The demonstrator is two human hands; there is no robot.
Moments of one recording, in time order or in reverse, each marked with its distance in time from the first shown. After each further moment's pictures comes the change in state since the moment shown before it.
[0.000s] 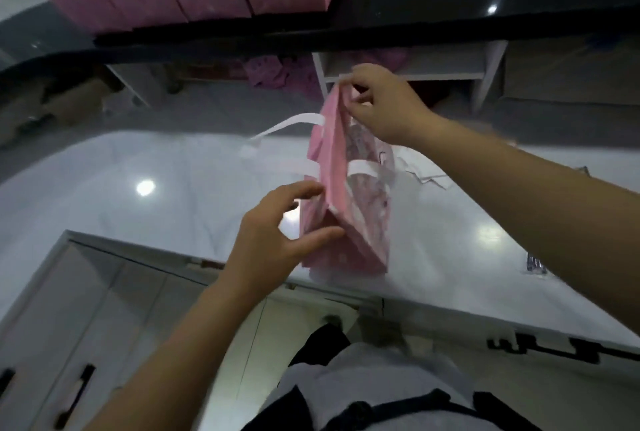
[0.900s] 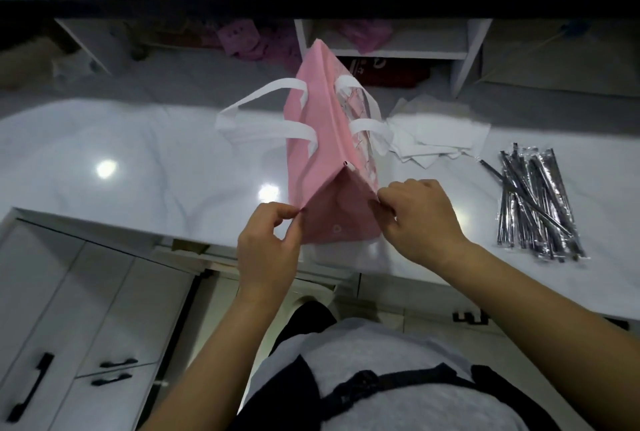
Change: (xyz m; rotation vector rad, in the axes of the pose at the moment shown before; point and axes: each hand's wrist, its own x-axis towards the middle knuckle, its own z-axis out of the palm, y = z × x) left_hand -0.040 -0.040 0.068 0.017 0.348 -0.201; right_hand -0.175 0.021 0.036 -0.452 -0.014 0.033
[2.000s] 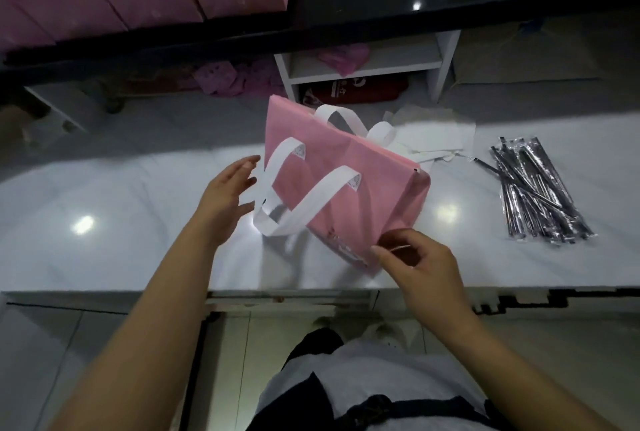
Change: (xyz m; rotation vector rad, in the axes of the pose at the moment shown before) left_hand 0.177 -0.075 -0.027 -0.554 -0.499 -0.478; right_hand -0.043 -0.057 0.037 0.838 0.230 0.555
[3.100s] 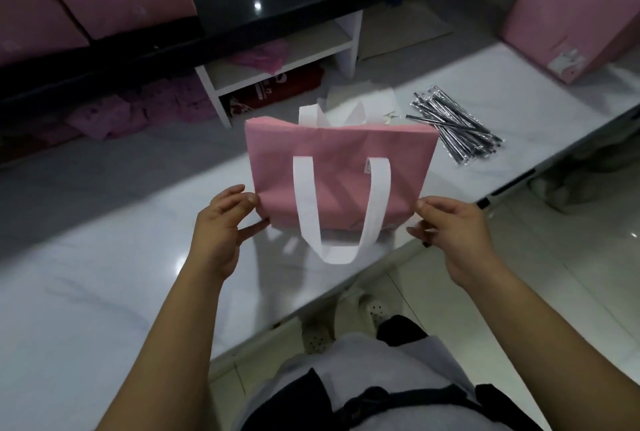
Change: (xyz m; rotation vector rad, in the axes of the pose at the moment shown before) left_hand 0.046 -0.017 -0.023 -0.153 -0.370 -0.054; right_hand -0.016 -0.012 0.049 0.481 0.713 0.330
